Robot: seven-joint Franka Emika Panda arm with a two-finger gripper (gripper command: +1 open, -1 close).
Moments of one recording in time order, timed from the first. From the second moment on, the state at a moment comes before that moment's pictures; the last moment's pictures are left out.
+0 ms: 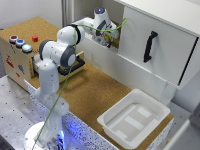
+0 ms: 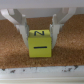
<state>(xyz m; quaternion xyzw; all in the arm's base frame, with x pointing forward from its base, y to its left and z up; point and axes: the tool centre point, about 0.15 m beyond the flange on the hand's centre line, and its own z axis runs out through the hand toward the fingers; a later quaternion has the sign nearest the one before) 0.670 0.108 0.465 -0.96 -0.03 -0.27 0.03</state>
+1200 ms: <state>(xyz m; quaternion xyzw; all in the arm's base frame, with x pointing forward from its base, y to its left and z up) 0.427 0.226 0.430 -0.88 -0.46 -0.08 0.12</state>
